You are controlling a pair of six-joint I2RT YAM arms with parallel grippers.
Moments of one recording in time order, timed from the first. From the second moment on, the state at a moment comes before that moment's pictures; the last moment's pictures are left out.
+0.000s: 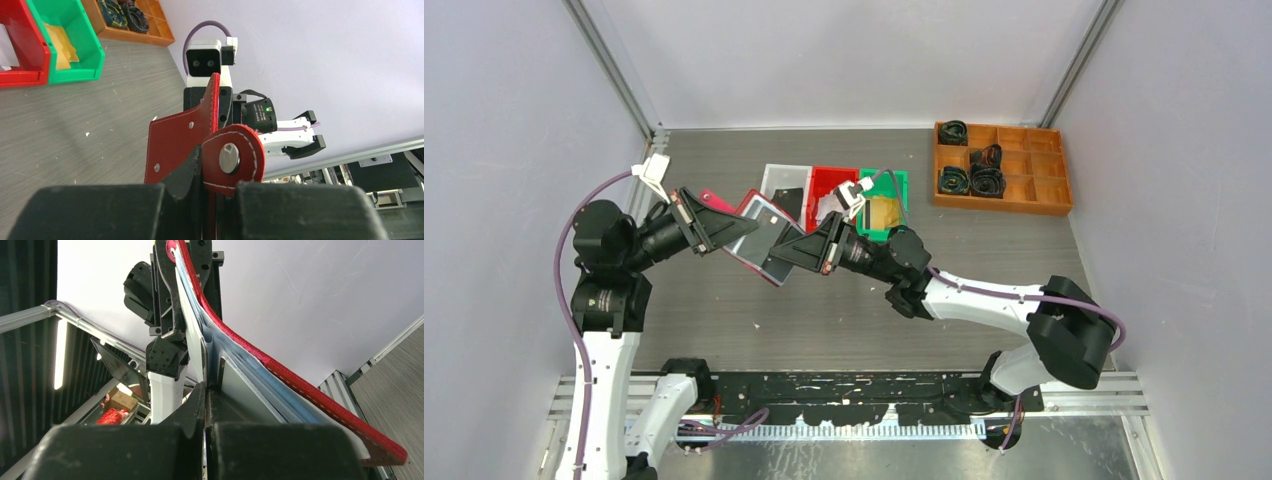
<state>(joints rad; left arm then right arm) -0.02 0.73 1.06 -0.36 0.94 -0.95 0.98 1.43 0.80 1.04 -0.34 1.32</state>
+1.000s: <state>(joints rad) -0.02 0.72 1.06 -0.33 0.95 -0.94 0.98 1.50 0.78 1.18 -0.33 1.42</state>
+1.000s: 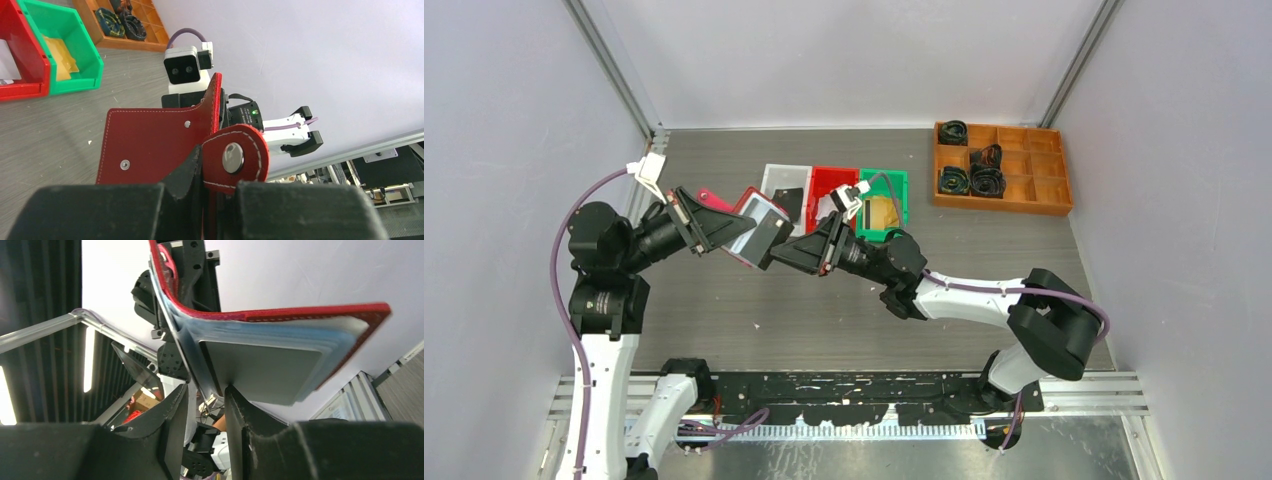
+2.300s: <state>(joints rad) -0.02 0.74 1.20 -0.45 0.95 -0.73 0.70 1.23 0.52 1.01 -0.46 1.39</state>
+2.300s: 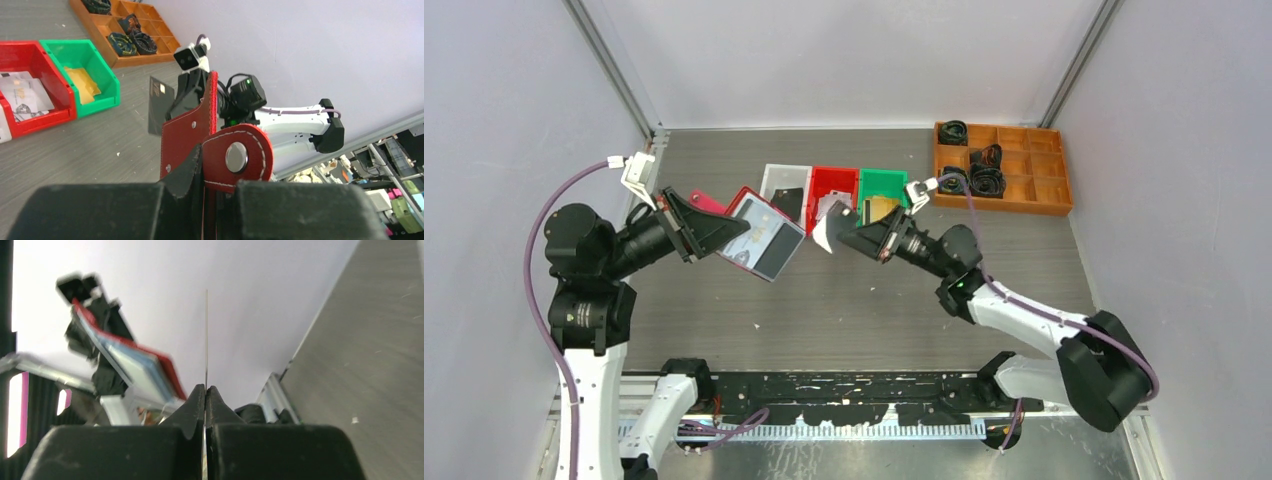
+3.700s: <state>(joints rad) -0.02 0.69 1.23 -0.53 1.07 -0.69 0.64 2.38 1.99 -0.25 -0.44 0.70</state>
